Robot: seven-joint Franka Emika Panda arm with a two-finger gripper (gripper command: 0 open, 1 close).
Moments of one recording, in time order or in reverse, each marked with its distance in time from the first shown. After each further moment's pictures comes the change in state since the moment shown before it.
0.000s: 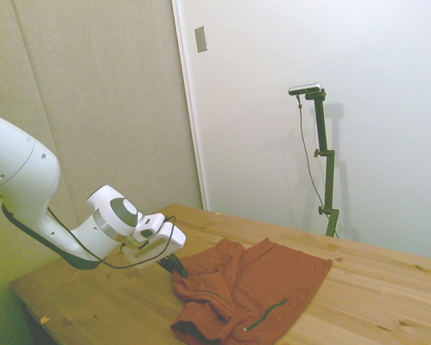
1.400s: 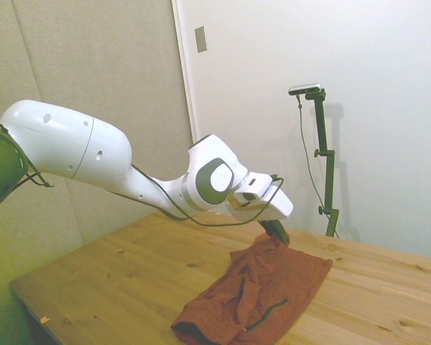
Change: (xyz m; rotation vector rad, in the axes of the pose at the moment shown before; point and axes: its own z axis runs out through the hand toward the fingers) arm 0.259 0.187 0.074 -0.044 -0.003 0.528
